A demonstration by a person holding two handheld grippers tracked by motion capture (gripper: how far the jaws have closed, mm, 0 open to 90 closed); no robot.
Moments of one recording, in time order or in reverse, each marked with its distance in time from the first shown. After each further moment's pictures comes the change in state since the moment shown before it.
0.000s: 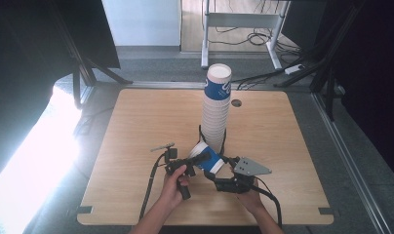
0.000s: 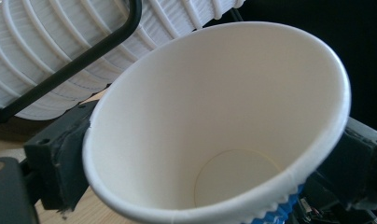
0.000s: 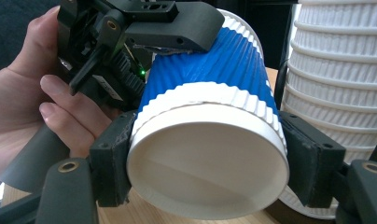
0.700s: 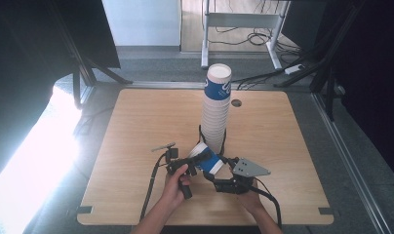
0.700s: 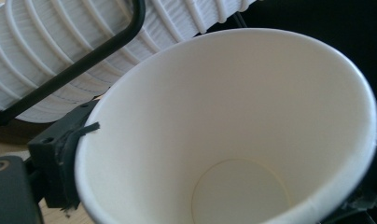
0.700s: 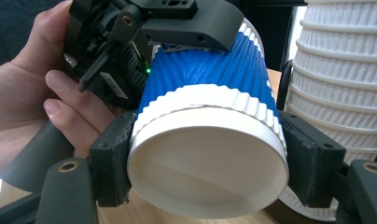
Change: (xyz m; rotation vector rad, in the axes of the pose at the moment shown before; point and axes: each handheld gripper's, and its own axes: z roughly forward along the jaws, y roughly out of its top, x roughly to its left) left arm 0.000 0.000 0.004 -0.018 0.015 -0.013; right arm 0.002 -0.002 0.002 -0.002 0.001 -0.020
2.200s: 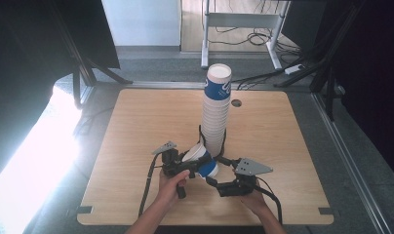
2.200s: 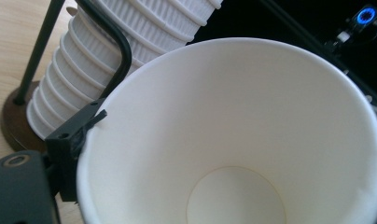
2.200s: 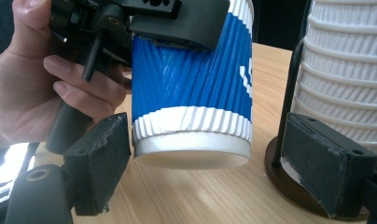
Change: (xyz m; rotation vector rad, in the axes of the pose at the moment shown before) left arm -0.025 0.001 -0.011 0.010 0.160 0.362; right arm -0.004 0.001 -0.008 0.071 0.060 0.048
